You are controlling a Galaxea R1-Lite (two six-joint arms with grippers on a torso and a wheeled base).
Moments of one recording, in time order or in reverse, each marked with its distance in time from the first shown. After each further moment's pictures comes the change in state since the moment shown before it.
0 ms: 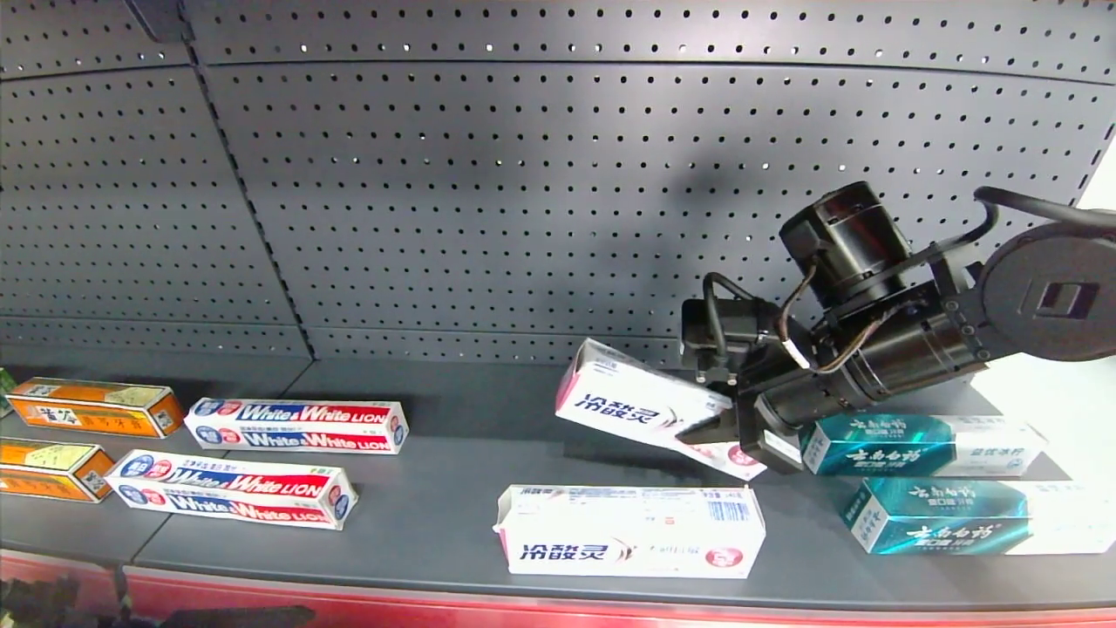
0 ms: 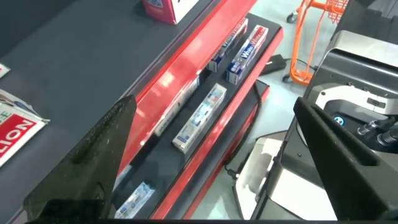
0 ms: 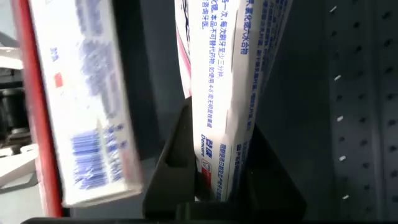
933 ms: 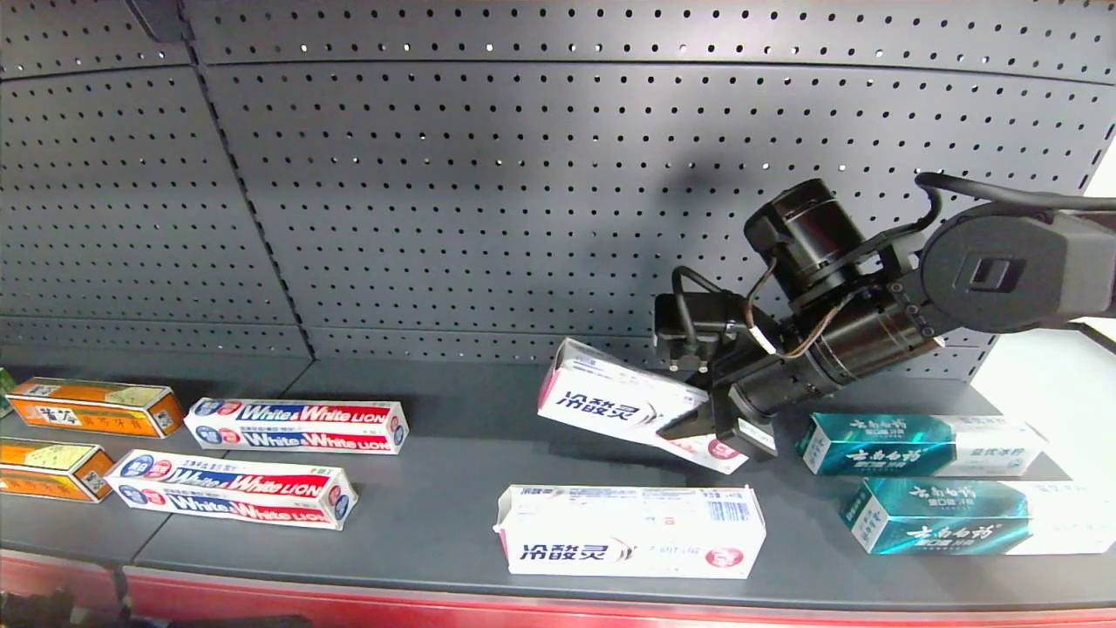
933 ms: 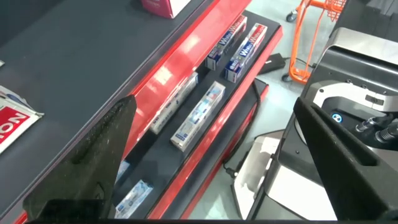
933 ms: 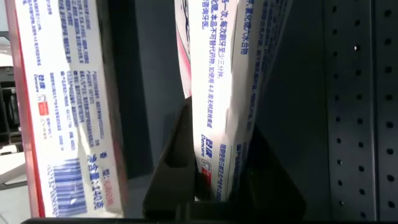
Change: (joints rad) left arm 0.000 -0.017 0.017 0.001 0.000 -0.002; right arm 0.007 0.085 -0.141 0.093 0.029 -0.013
